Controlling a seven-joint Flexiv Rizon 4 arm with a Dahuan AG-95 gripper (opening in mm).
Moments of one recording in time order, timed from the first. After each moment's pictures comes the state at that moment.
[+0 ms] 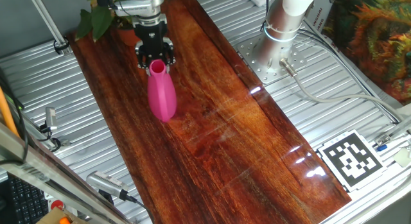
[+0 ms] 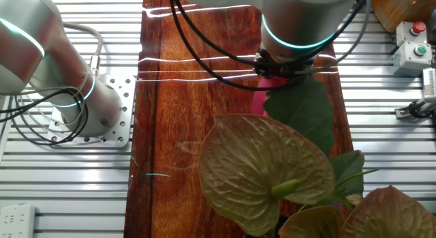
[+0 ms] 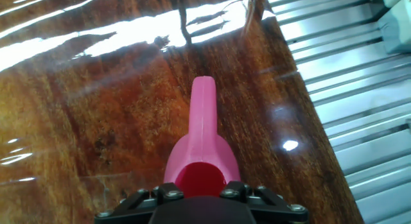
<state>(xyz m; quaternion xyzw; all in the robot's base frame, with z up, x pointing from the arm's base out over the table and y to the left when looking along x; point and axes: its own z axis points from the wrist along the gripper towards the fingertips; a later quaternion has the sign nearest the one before) 0.496 -0.006 0.203 -0.60 0.79 0.06 0.12</state>
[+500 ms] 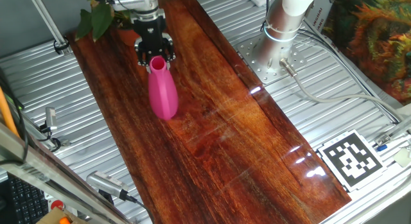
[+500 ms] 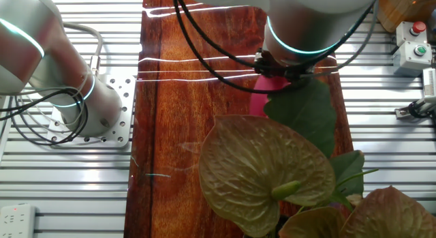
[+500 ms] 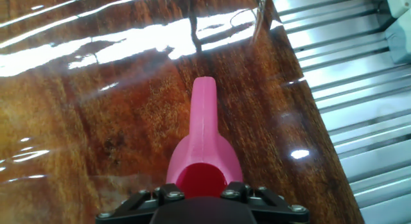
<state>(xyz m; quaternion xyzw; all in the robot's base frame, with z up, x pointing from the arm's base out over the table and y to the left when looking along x) 0.493 -0.005 0.203 -0.61 0.78 0.08 0.12</state>
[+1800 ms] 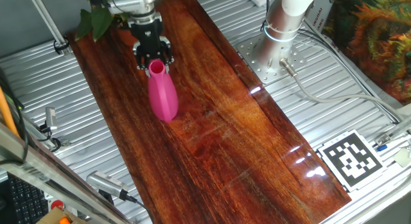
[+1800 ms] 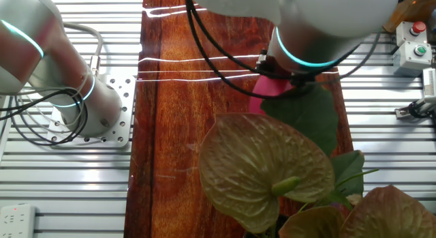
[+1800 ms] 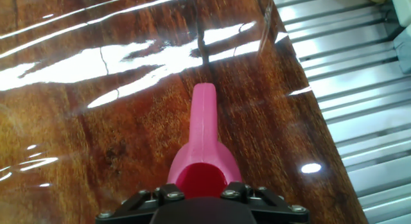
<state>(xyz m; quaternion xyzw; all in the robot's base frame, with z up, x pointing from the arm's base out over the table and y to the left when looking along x) 0.497 -0.001 0.204 -0.61 0.77 0.12 0.13</state>
